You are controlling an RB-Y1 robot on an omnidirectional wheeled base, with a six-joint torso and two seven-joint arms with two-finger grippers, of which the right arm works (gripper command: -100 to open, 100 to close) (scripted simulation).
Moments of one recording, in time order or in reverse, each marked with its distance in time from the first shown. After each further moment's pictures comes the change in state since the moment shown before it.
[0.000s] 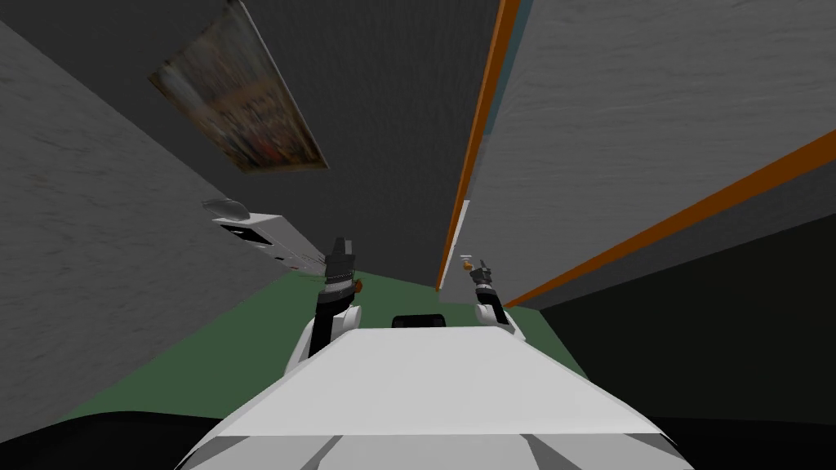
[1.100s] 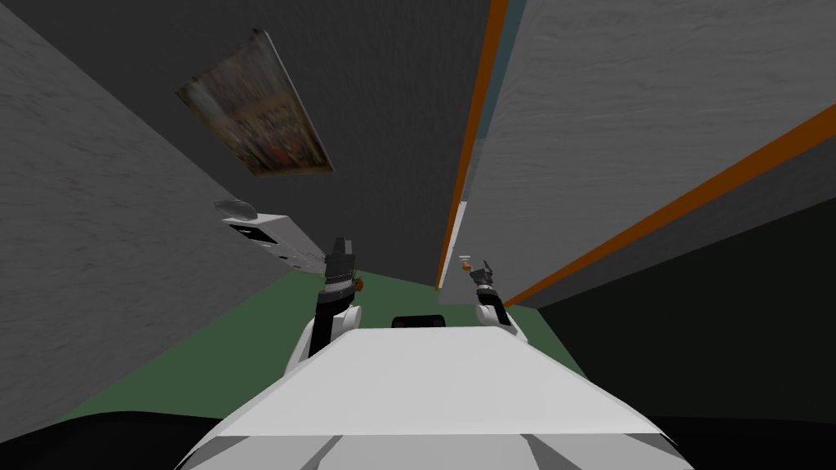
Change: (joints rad) arm 0.012 -0.027 0.024 -0.006 -0.085 0.011 -0.100
